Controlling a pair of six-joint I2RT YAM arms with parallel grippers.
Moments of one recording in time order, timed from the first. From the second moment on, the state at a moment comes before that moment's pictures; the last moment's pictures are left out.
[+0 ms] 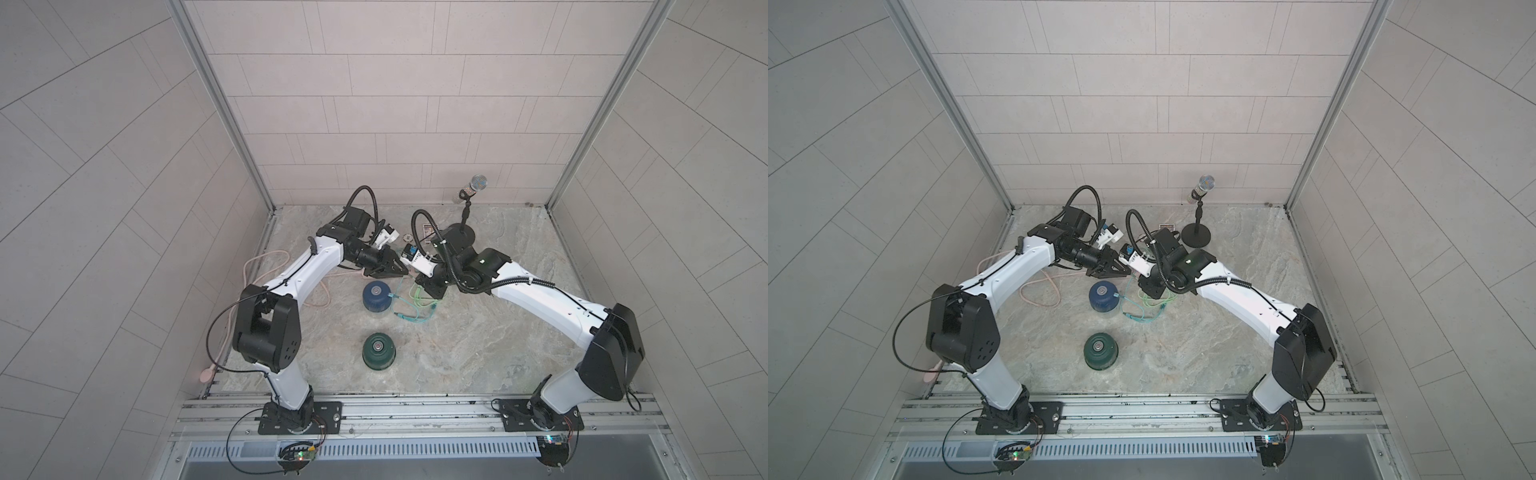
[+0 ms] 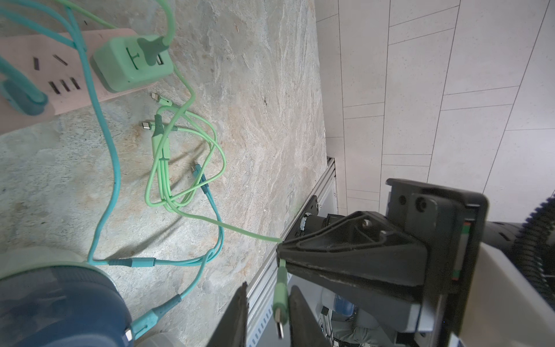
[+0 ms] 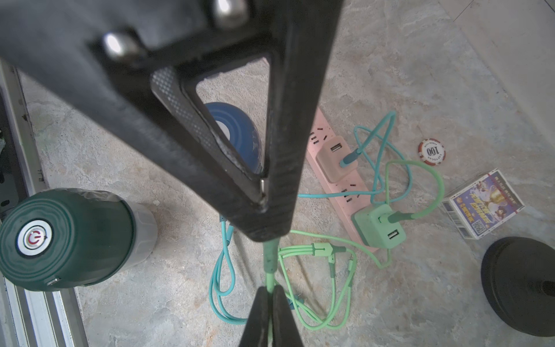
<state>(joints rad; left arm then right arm) -0.35 1.73 1.44 -0.87 0.95 -0.27 0.68 1.56 1.34 -0.67 -0.20 -0.31</state>
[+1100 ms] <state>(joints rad) -0.35 1.76 1.47 -0.92 0.98 -0.26 0.69 1.61 1.38 -0.62 -0.22 -0.38</state>
